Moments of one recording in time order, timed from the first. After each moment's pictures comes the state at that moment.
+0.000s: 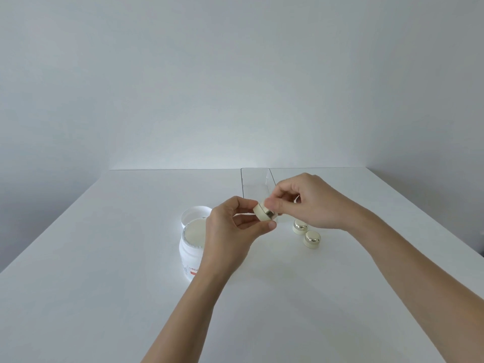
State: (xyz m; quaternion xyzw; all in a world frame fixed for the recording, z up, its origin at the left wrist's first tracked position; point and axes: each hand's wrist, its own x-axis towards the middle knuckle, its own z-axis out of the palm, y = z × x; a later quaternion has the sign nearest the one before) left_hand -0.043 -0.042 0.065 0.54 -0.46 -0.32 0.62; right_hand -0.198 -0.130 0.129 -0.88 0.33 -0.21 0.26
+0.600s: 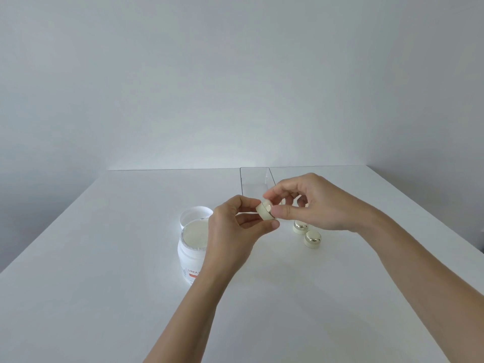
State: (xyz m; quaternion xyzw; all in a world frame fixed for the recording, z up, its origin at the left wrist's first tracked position) left_hand -0.047 -0.048 0.067 0.54 -0.47 -0.32 0.62; right_hand -0.206 -0.133 0.129 -0.88 0.31 -0.20 0.30
